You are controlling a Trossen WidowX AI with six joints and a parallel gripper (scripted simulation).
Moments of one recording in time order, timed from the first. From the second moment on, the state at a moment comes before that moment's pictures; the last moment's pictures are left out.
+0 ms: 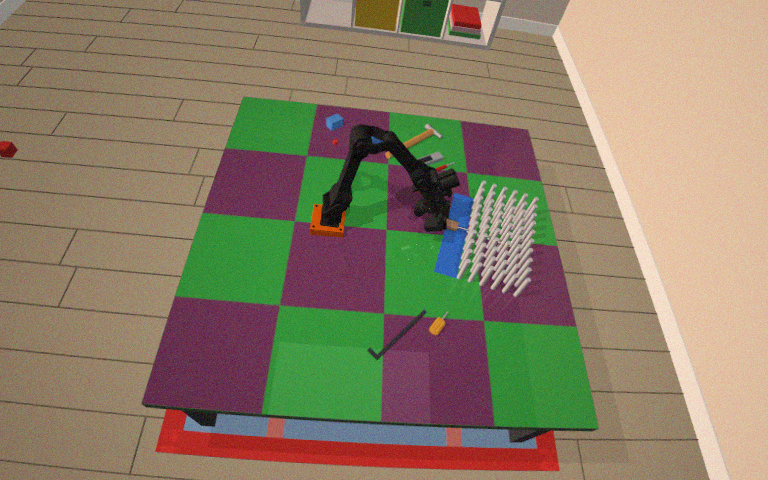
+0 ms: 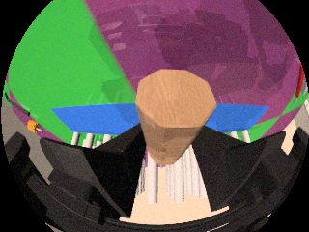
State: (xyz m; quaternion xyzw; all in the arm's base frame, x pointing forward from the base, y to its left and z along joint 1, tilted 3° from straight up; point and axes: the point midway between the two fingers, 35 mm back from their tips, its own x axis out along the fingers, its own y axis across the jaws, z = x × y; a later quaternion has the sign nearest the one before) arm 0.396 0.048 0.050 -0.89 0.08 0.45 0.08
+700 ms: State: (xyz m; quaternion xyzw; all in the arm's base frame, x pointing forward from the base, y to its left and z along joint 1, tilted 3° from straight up) arm 0.398 0.049 0.034 -0.89 0.08 0.45 0.08
